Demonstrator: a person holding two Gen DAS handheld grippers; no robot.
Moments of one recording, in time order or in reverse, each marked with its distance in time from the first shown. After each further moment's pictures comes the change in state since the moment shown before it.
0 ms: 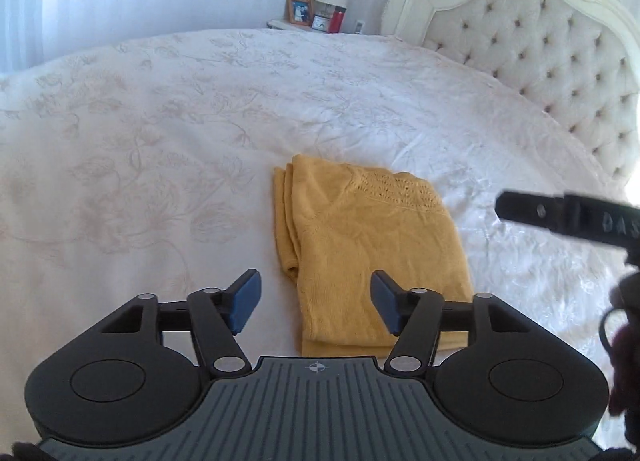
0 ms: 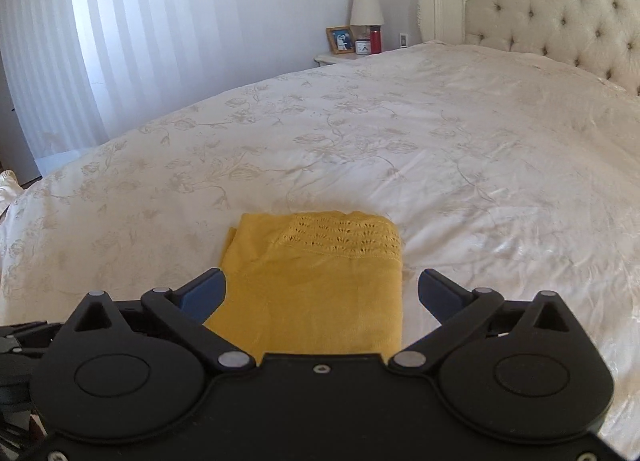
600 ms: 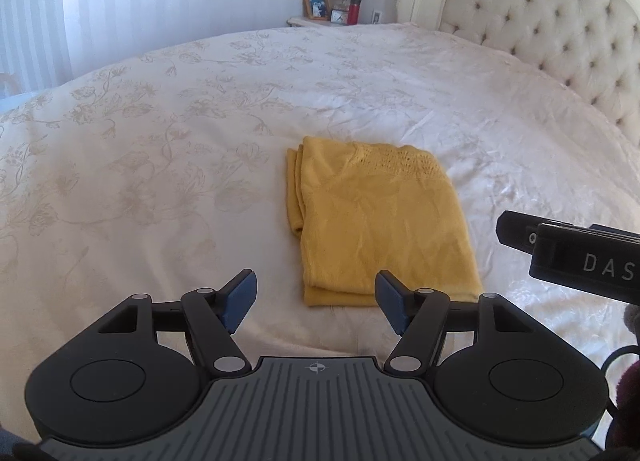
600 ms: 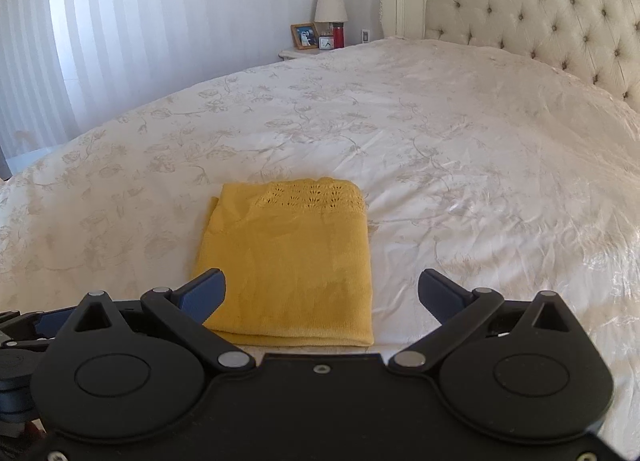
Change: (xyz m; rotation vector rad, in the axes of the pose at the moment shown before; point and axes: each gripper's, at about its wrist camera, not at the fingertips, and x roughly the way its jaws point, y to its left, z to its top) left arm -0.037 -0.033 -0.027 0.049 0.031 0.121; right arm -0.047 0.007 -0.038 0.040 0.014 -0.107
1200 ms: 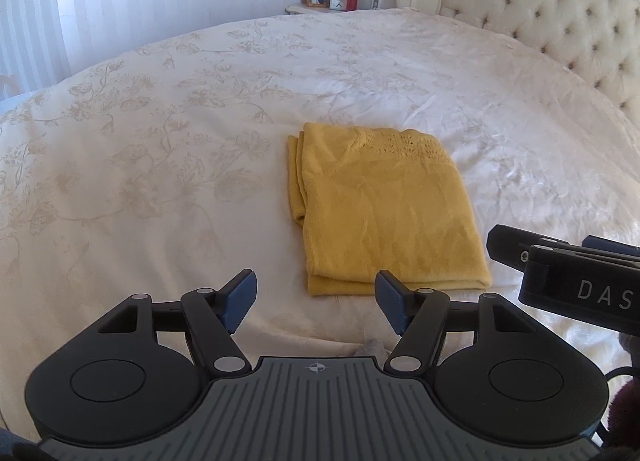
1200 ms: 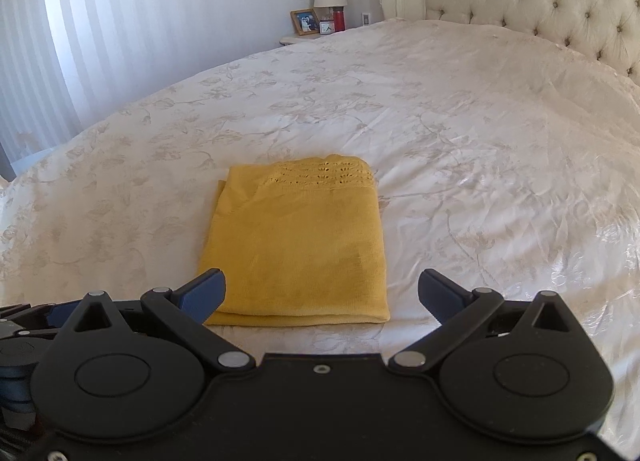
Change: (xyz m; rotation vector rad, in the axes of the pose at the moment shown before) left arm 0.006 -0.002 -0.001 0.022 0.033 0.012; right arm 0.004 0.004 -0.013 0.032 0.035 0.024
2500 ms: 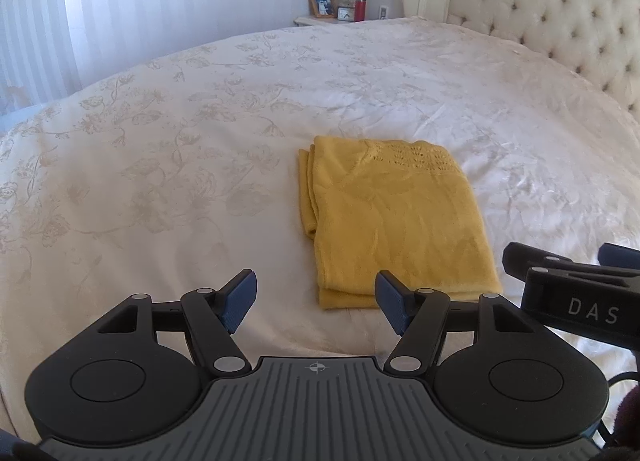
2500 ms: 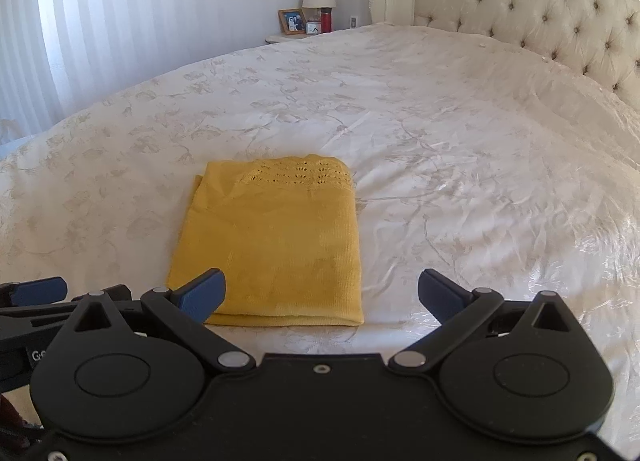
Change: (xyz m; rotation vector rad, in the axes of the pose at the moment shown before) left arm -0.006 -0.002 0.002 0.010 -0.039 0.047; right arm 0.002 0.004 -0.002 -0.045 -0.003 -0.089
